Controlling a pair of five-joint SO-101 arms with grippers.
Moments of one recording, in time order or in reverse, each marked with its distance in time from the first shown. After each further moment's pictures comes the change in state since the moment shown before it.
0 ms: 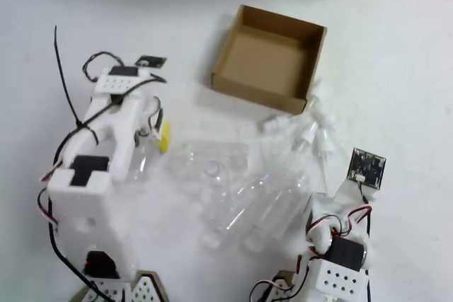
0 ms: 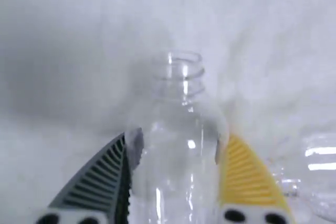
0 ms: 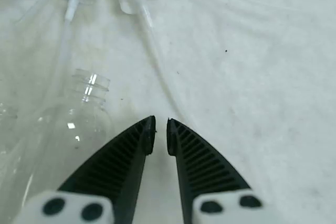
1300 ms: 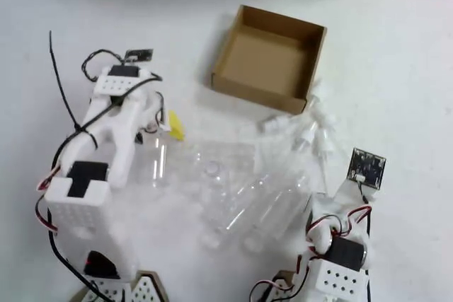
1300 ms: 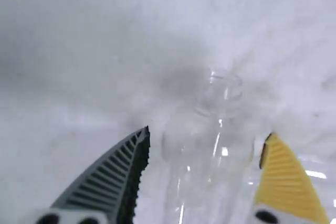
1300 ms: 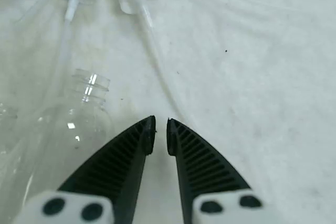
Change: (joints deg) left arm 1.4 -3.4 1.7 -1.2 14.4; right arm 0.0 0.0 0.0 0.0 0.0
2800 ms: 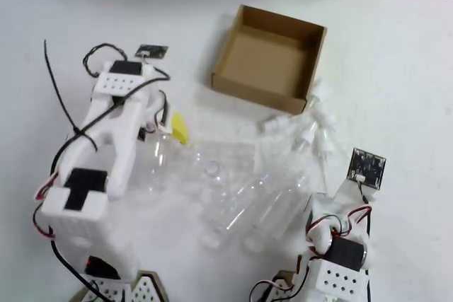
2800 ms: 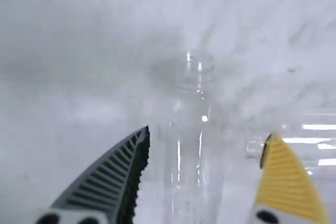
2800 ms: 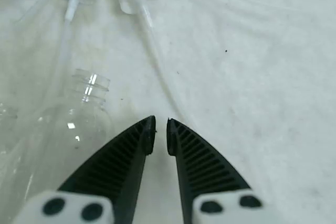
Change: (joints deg) left arm 1.6 -6.5 0.8 4.2 -8.4; right arm 0.0 0.0 0.0 0.0 0.0
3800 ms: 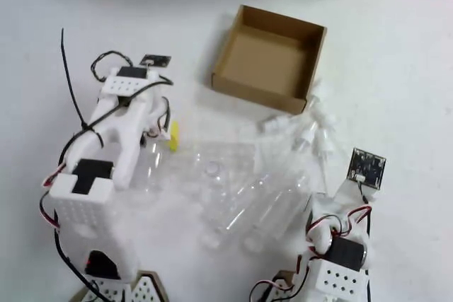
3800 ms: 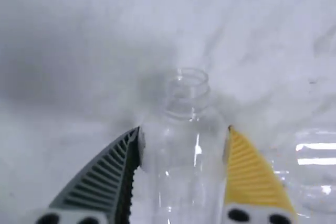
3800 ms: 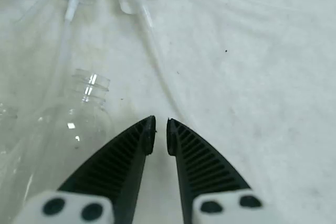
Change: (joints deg) left arm 0.2 7.6 -1.2 -2.3 -0.4; right arm 0.0 0.0 0.0 0.0 0.0
